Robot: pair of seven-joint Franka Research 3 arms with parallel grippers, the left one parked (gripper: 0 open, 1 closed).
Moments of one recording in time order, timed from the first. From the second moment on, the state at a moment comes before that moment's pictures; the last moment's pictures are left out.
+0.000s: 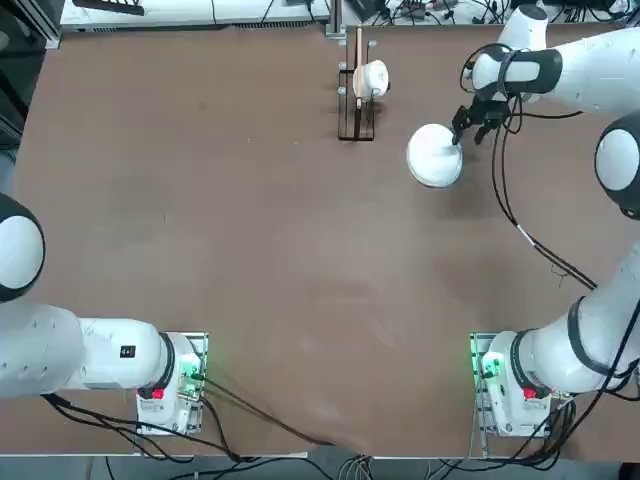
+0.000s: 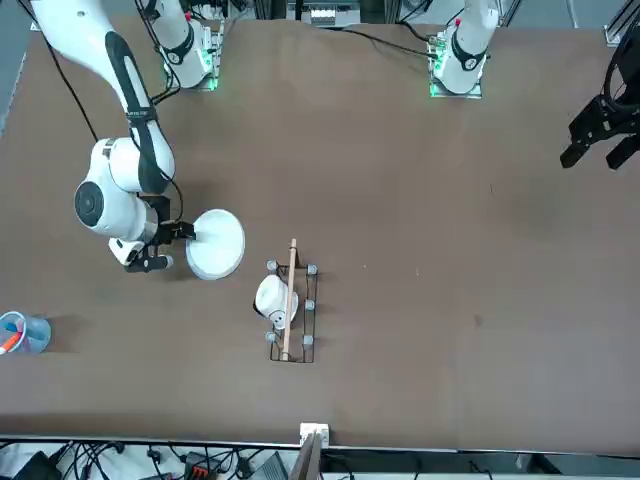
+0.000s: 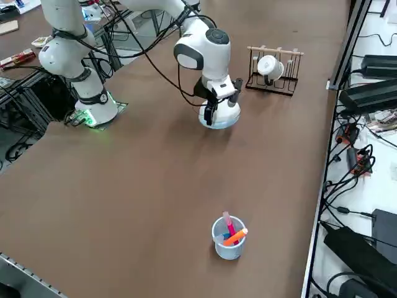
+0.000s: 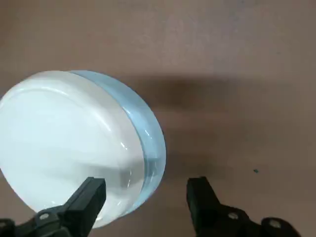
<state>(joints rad) 0.13 0.40 -0.04 -2.04 0.16 2.30 -0.09</state>
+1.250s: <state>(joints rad) 0.09 0.45 -0.06 -2.04 0.14 2.35 -0.13</state>
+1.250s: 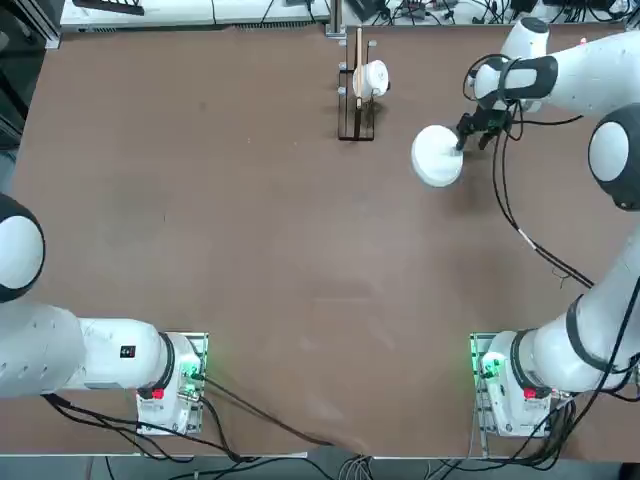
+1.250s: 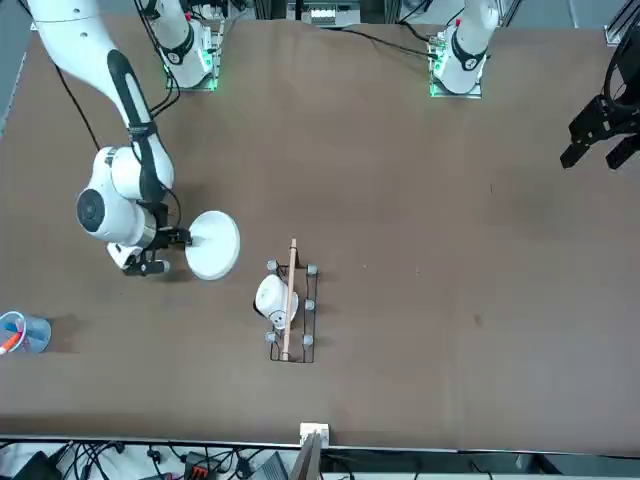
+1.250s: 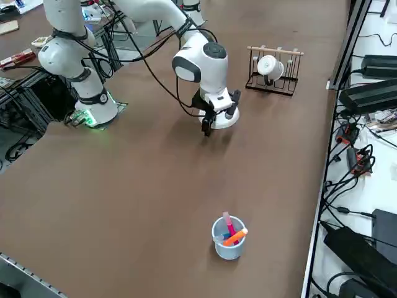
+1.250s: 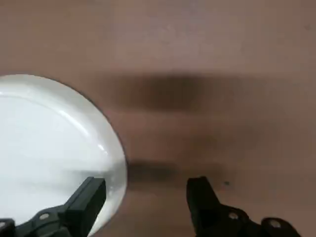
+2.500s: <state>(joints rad) 0.08 0.19 -0.07 -1.62 0.06 1.73 -0.13</state>
